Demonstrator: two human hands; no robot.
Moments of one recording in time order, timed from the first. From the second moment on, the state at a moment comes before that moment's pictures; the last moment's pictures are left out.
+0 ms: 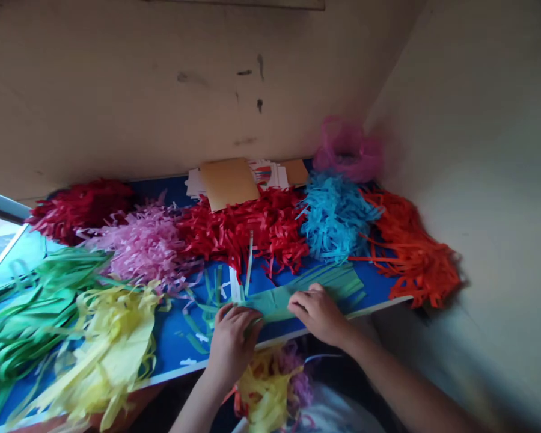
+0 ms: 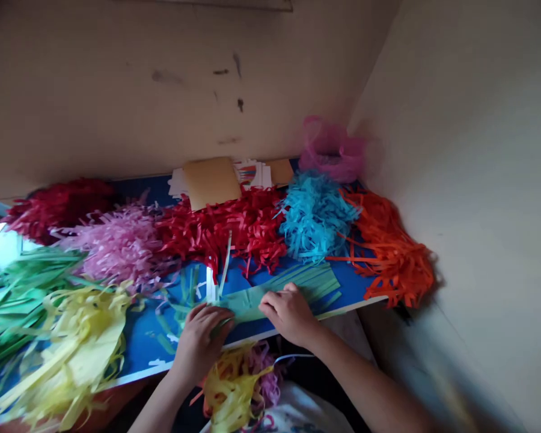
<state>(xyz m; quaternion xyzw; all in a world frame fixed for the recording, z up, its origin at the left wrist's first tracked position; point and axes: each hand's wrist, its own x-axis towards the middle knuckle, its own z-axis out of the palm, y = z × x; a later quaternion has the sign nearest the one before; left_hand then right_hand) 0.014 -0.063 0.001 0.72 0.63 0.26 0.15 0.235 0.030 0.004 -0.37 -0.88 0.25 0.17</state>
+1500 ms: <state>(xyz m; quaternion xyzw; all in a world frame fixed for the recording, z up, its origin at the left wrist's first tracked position) 0.025 -0.039 0.027 0.79 0.61 0.11 -0.01 0.229 0.063 -0.004 -0.23 -0.94 0.13 0.21</state>
